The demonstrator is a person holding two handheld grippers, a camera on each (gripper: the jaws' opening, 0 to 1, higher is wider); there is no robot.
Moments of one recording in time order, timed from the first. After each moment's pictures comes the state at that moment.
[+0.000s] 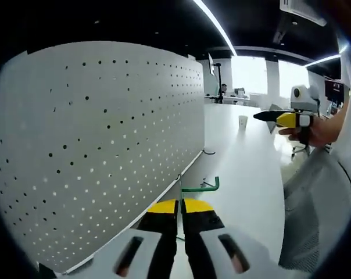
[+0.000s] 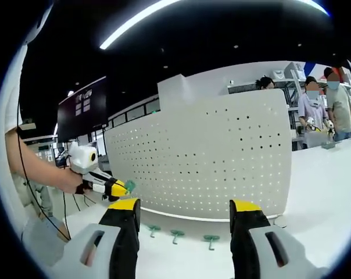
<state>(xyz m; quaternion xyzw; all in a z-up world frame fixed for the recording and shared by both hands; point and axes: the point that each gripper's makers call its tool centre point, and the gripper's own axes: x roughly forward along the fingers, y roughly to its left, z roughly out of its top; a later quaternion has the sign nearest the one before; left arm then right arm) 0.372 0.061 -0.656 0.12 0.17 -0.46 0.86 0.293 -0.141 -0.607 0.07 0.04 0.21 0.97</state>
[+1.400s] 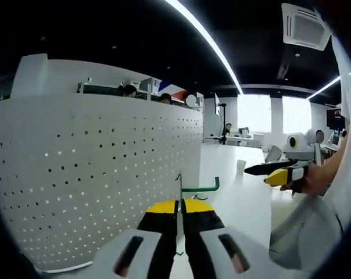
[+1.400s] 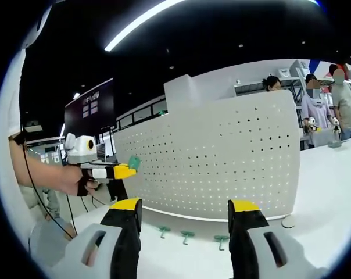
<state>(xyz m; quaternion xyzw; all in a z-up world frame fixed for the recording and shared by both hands) 0.351 0.031 -0.584 0.01 0.07 -0.45 0.89 0.284 -0.126 -0.600 0.07 0.04 0.24 0.97</state>
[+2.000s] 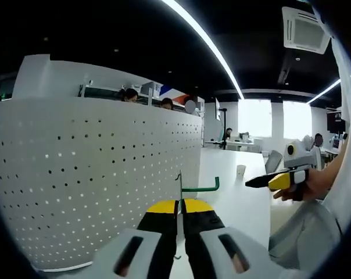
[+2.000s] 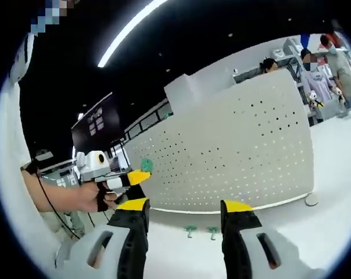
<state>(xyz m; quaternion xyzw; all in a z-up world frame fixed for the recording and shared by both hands) 0.350 0.028 -0.580 0.00 0.06 -0.45 0.89 0.272 -0.105 -0.603 0.21 0.07 0.30 0.93</state>
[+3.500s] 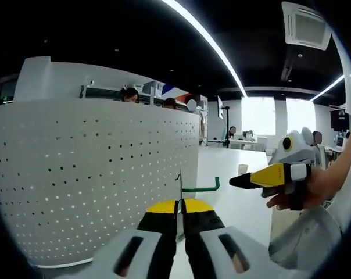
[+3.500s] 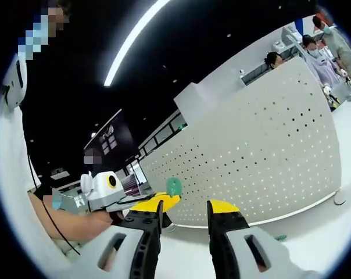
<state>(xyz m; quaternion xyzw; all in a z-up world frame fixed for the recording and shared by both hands) 0.340 -0.007 -0.582 0.01 0.06 -0.43 0.90 0.298 -0.070 -0.569 0.24 0.02 0.33 0.91</state>
